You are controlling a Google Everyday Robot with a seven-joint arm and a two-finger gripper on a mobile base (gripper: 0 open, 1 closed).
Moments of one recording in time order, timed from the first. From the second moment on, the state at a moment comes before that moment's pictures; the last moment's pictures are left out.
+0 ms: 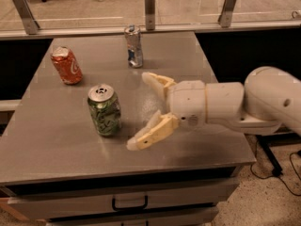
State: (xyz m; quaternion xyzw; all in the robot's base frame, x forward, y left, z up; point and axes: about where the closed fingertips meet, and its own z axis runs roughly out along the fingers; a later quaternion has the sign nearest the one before) arm 0.448 0.029 0.912 -0.52 0.56 0.40 0.51
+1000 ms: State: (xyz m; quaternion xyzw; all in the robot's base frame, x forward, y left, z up) arm 0.461 0.103 0.900 -0.49 0.53 0.41 0.55
